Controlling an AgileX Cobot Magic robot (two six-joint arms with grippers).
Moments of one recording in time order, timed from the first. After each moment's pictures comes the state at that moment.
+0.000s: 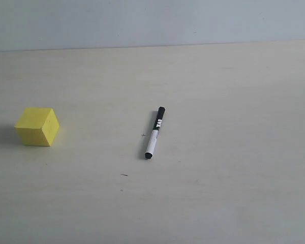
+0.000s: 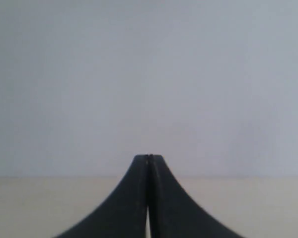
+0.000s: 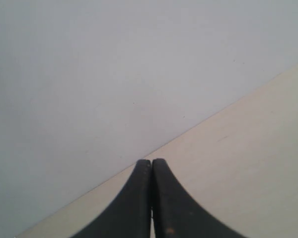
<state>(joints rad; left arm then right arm) -0.10 0.01 0.00 0.04 -0.07 -0.06 -0.01 0.01 0.00 0.37 0.09 0.27</state>
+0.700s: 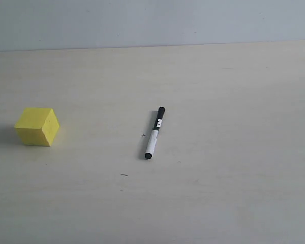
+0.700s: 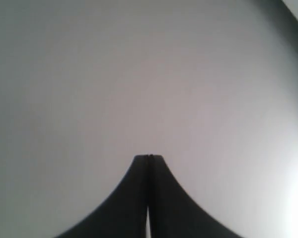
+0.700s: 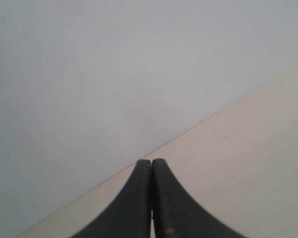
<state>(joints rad) -0.10 0.00 0.00 0.04 -0.78 -0.72 -0.01 0.01 0.00 0.37 0.09 0.27</state>
